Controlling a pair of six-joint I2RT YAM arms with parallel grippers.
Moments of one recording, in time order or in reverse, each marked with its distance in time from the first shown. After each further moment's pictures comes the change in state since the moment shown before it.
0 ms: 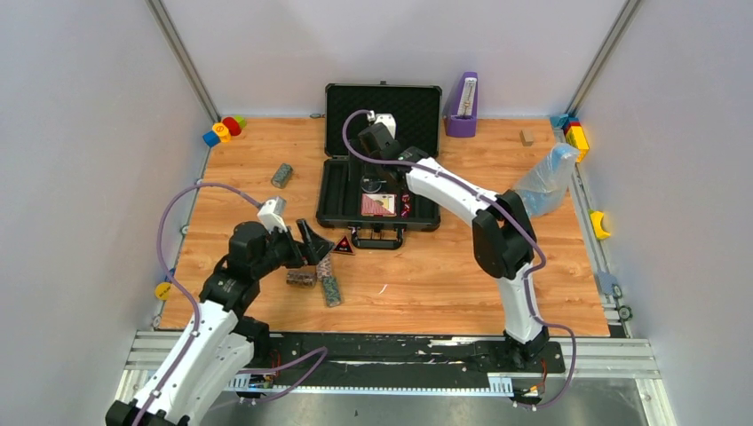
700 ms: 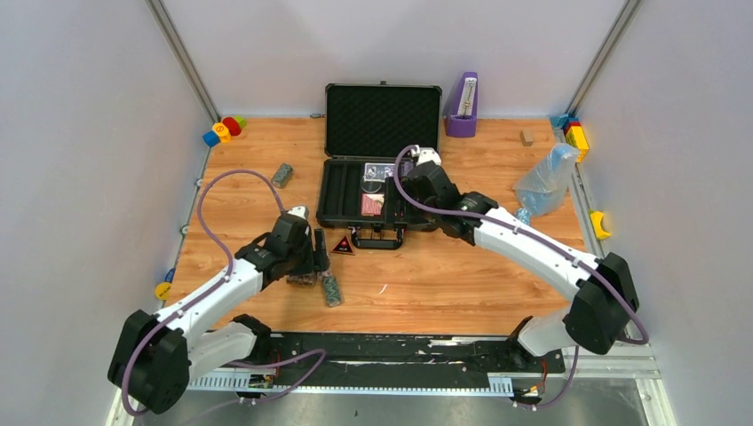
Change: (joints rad) left arm -0.188 0.413 0.070 -0.146 -0.391 0.011; right arm 0.066 -0.660 -0.628 0.010 -0.098 0.071
